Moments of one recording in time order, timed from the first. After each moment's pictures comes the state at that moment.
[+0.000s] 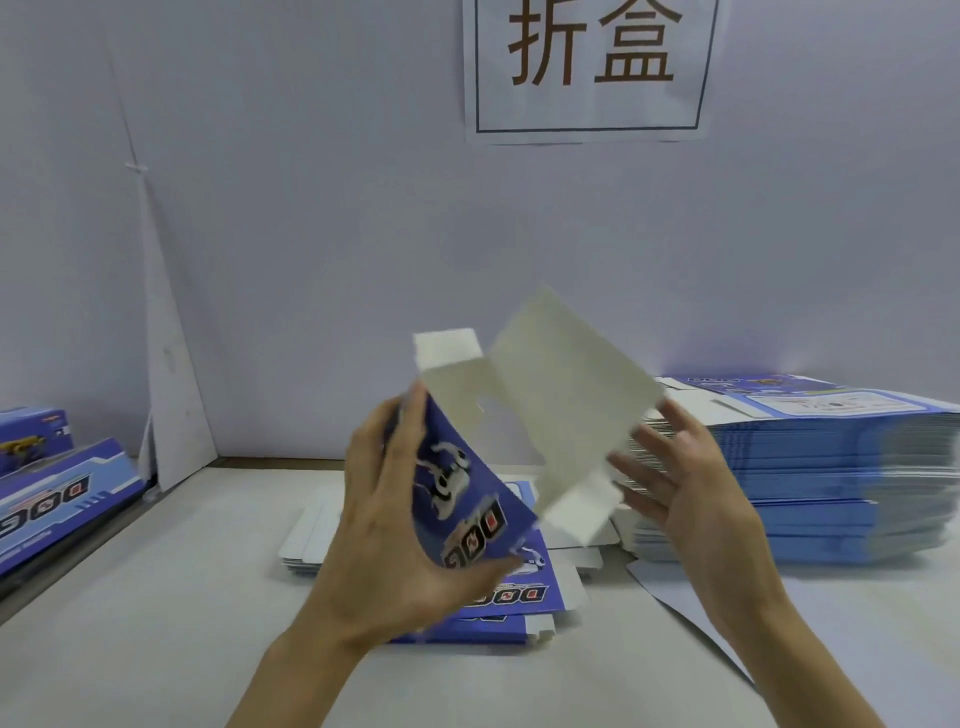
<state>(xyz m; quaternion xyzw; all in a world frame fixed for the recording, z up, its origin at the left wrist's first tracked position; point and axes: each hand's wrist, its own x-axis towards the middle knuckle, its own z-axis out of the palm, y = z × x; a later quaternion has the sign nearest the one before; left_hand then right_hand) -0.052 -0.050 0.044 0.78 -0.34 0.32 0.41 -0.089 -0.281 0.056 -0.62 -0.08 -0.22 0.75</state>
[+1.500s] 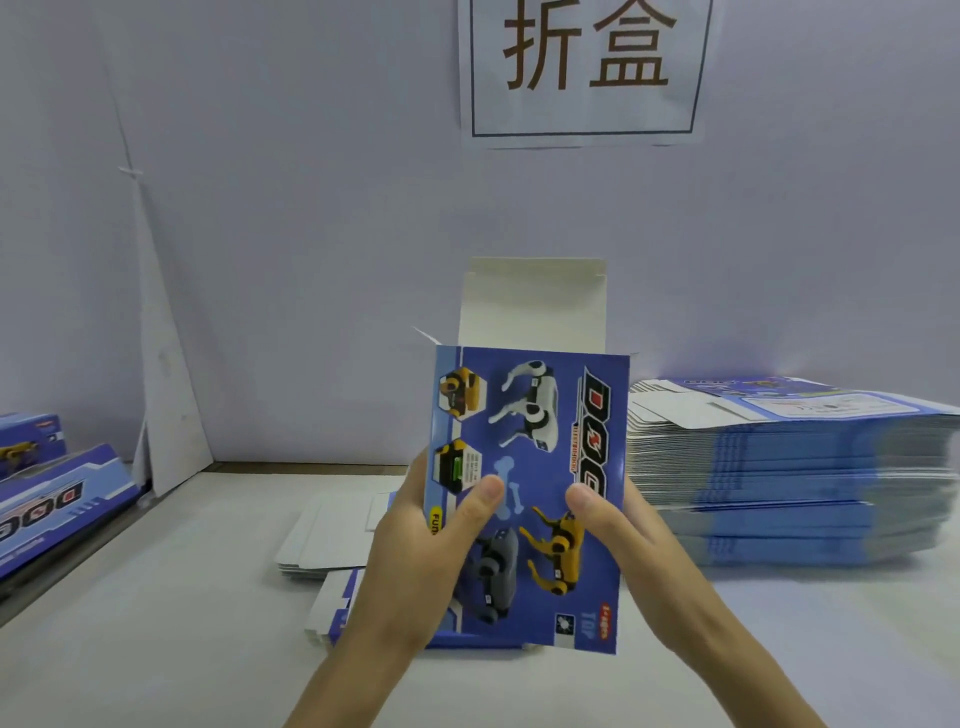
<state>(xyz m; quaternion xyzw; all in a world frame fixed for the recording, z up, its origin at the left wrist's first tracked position) -0.058 -0.081 0.041 0.69 -0.18 0.11 0.70 -0.095 -0.250 0.045 -0.66 -0.13 -0.09 0.74</state>
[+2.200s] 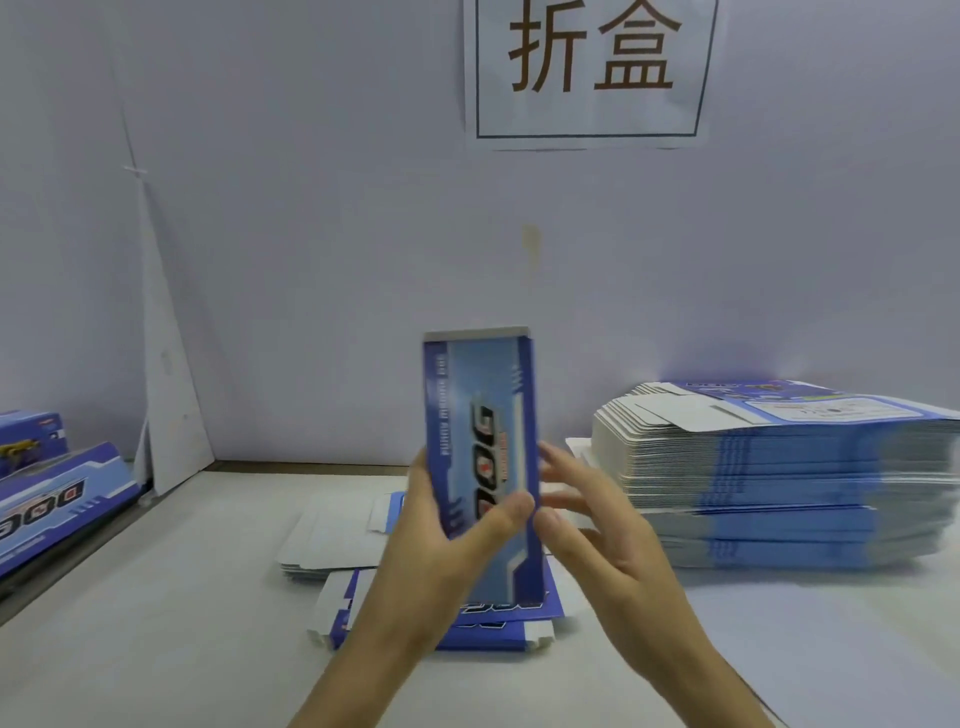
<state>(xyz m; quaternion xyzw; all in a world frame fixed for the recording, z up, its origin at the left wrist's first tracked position) -0.060 -0.080 0.044 0.68 -0.21 0.05 0.70 -0.096 -0.233 0.036 -0.75 -0.16 -0.24 0.60</state>
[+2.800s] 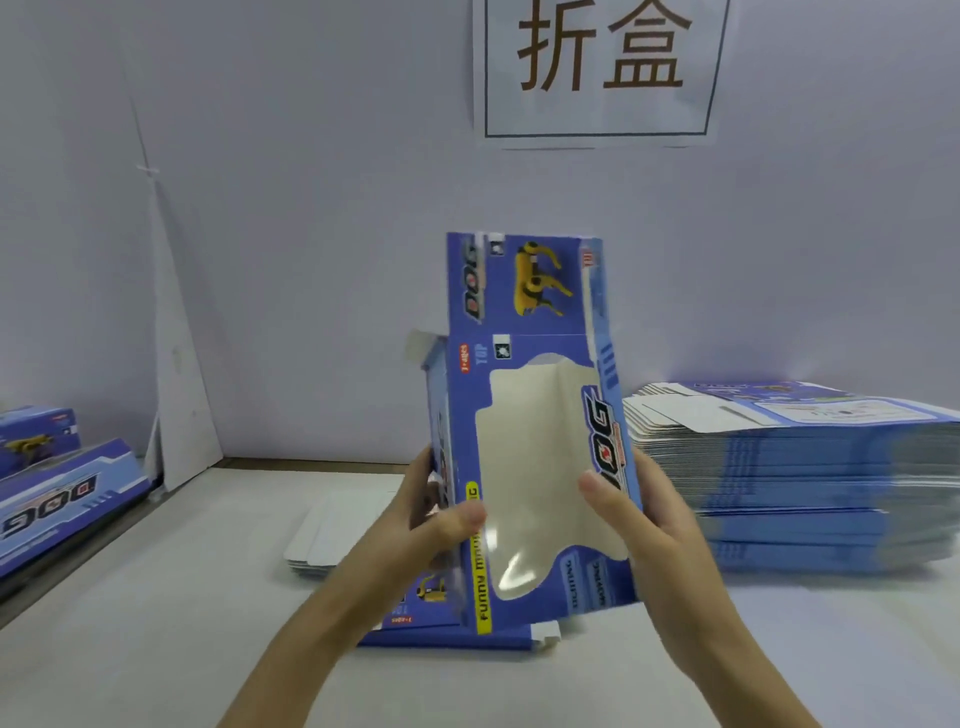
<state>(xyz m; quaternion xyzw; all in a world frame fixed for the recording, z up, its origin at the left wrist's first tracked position) -0.043 -0.048 0.047 0.67 -0.24 -0.09 0.69 -0.095 -0.245 0.049 -0.66 -0.08 -0.19 0.72</state>
